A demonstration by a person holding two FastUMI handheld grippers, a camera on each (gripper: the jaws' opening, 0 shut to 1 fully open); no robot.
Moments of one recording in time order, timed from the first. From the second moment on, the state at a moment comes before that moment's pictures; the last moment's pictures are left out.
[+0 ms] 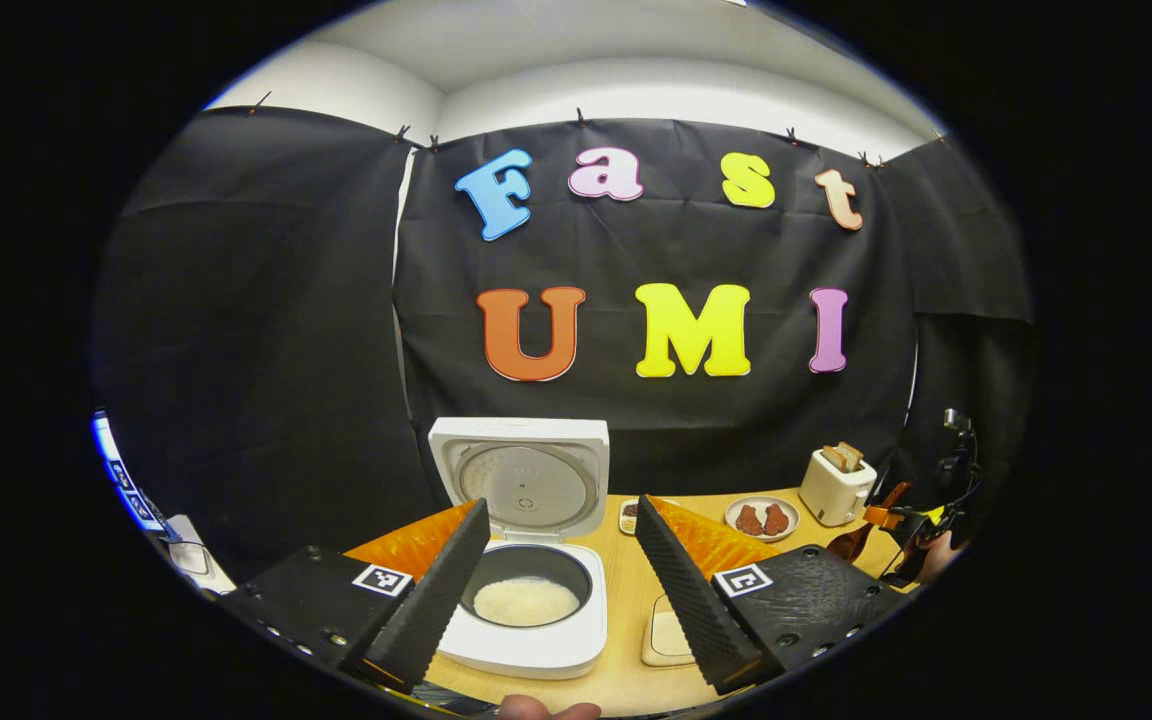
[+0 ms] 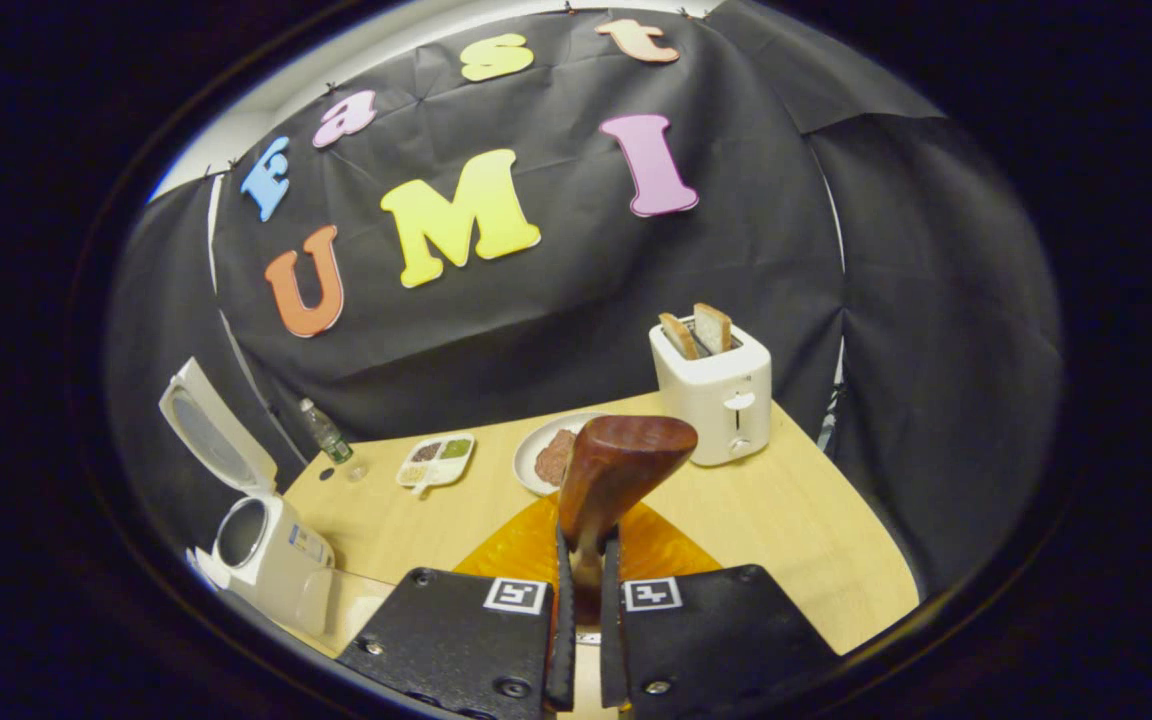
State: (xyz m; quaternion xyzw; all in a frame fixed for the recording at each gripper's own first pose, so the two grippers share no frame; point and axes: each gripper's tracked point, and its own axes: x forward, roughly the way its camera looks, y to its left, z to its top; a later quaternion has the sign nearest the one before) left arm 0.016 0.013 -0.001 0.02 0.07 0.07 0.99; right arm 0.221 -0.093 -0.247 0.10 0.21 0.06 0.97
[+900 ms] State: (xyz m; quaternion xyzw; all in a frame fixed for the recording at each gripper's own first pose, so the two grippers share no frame) left arm 0.052 -0.019 0.014 0.00 0.07 0.04 1.00; right arm 0.234 -0.100 -0.270 0.10 0.22 0.05 0.97
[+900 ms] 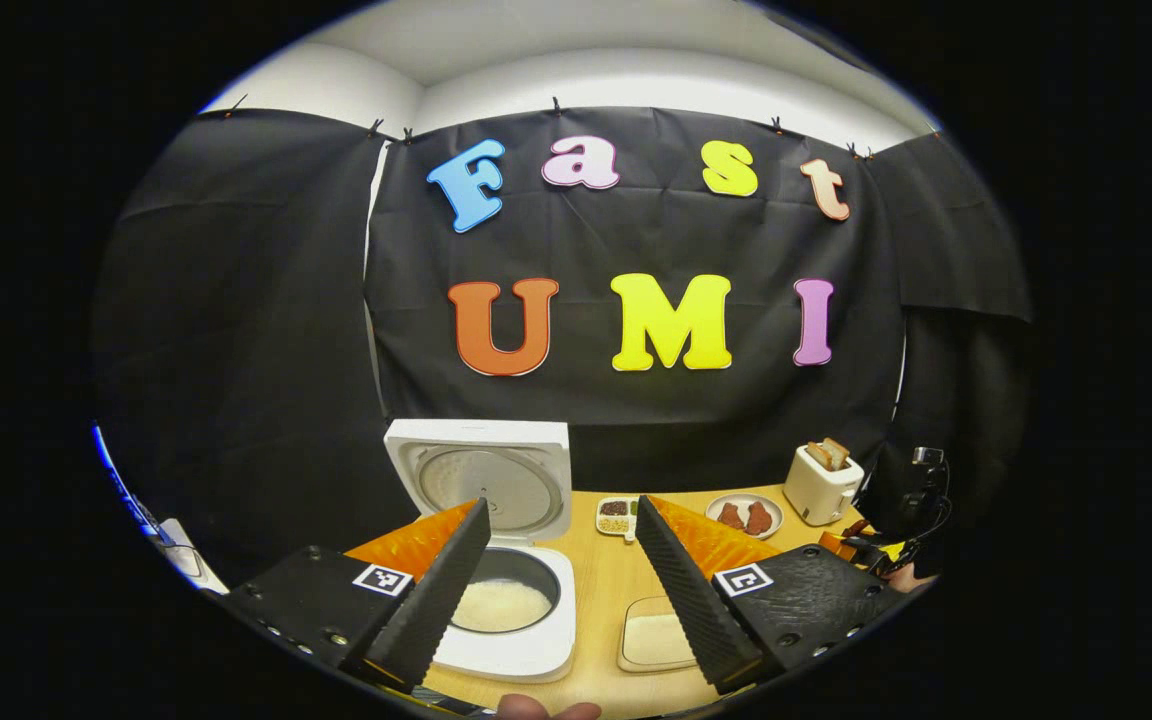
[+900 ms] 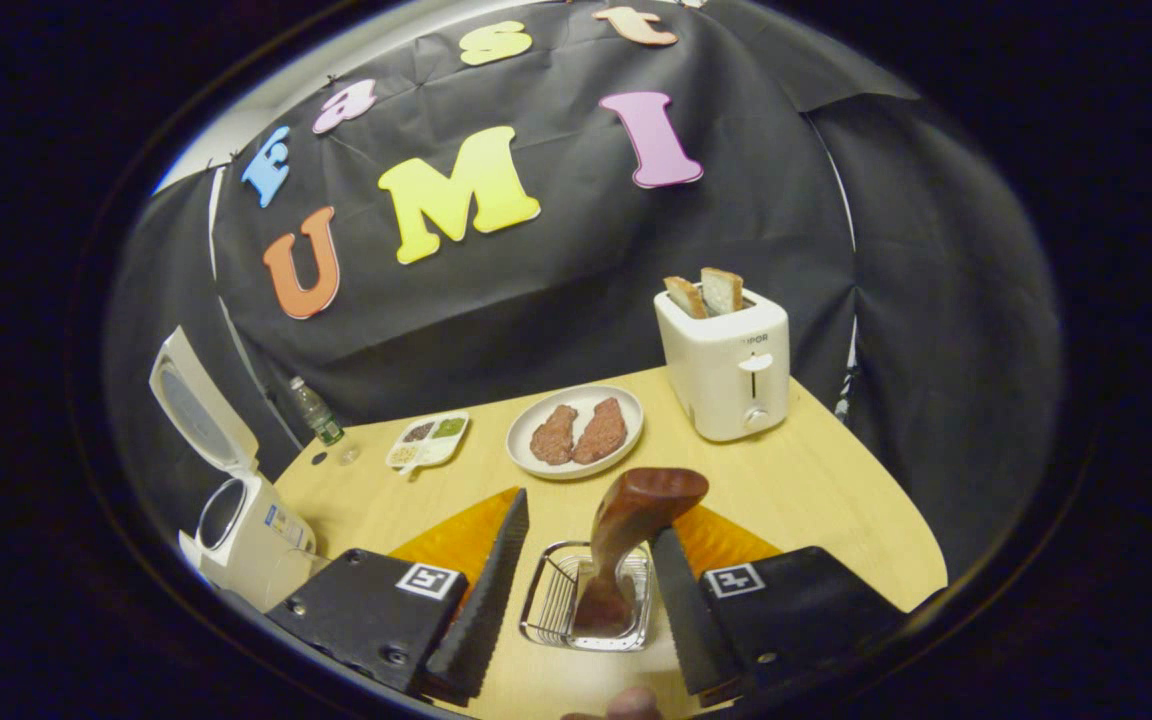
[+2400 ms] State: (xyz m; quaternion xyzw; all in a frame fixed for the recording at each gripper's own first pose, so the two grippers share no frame) left arm 0.287 0.117 -0.039 0.00 0.23 0.05 0.97; right arm 0.094 -0.185 -0.070 0.05 0.09 -0.06 0.99
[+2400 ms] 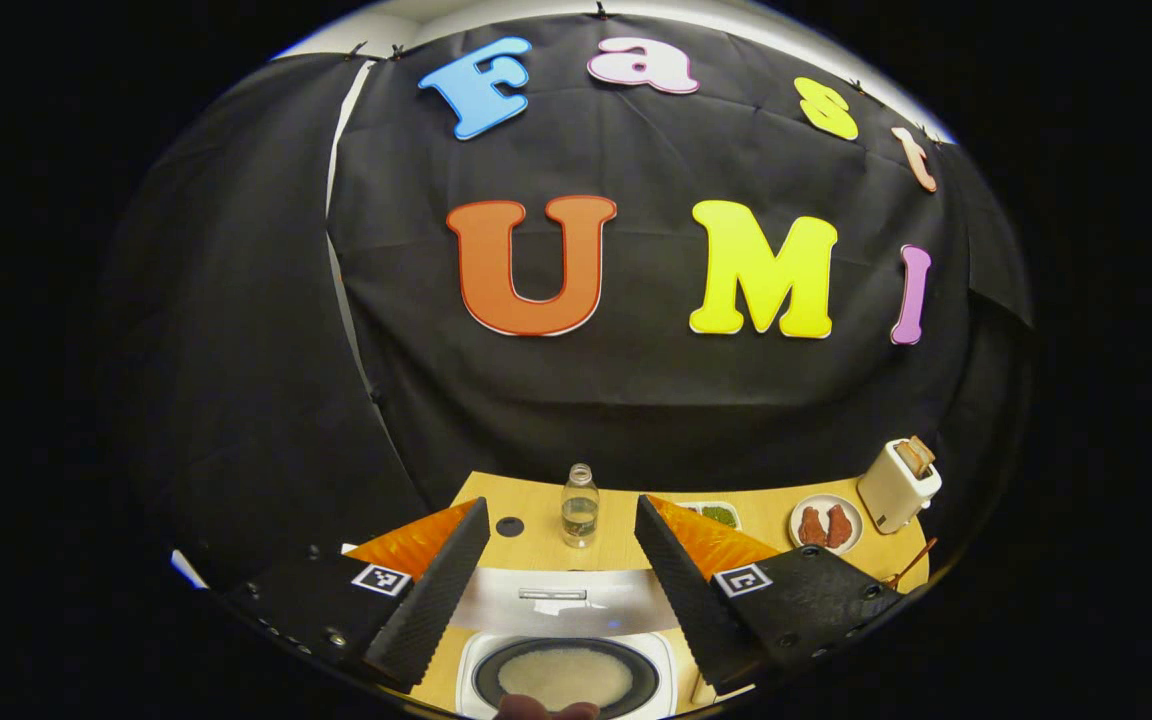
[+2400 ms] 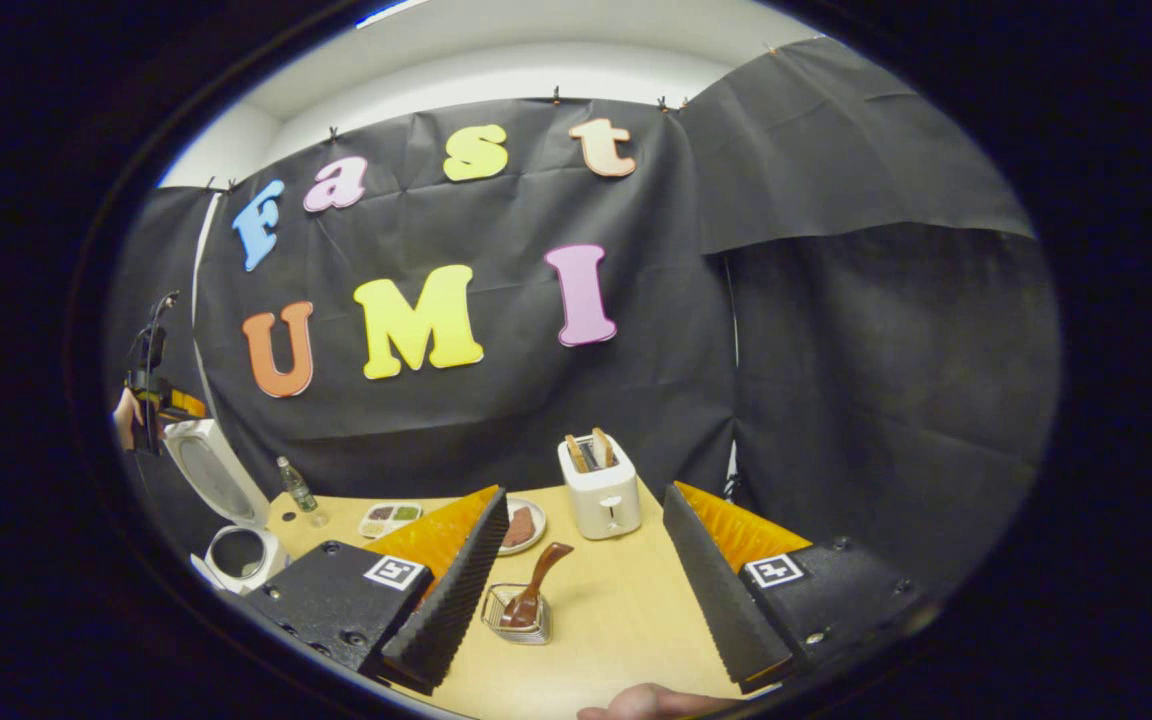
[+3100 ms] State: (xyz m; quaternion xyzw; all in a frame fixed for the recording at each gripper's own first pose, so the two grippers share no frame) left arm 0.159 0.080 -0.082 -0.05 0.29 0.00 0.95; right arm 0.092 -0.052 -0.033 0.04 0.06 0.06 1.00
